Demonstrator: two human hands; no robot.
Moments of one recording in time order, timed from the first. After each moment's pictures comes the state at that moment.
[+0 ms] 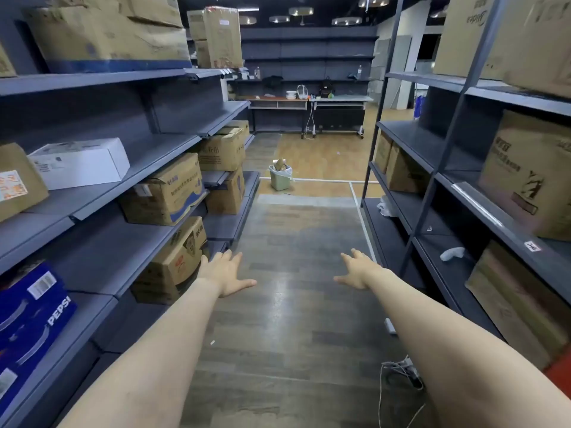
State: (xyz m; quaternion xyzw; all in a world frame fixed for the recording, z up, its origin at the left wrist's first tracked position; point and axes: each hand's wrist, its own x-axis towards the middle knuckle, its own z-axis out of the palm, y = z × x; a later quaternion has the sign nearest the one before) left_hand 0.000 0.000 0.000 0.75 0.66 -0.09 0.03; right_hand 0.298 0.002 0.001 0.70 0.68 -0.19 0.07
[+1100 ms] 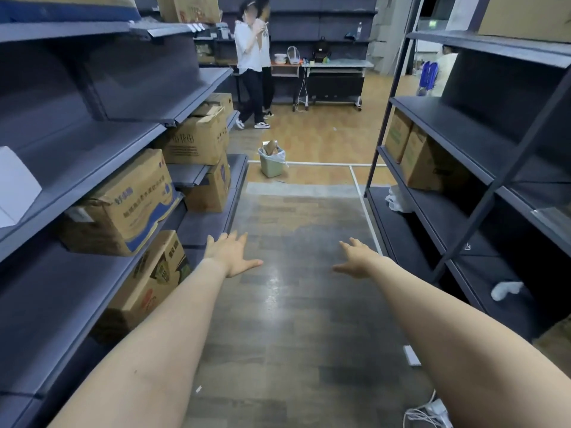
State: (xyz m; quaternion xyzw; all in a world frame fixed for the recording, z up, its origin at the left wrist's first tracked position) left_hand 0.004 0.376 -0.015 0.77 0.63 -0.12 0.04; right_hand 0.284 0.362 -0.031 0.71 0.66 -0.21 0.10
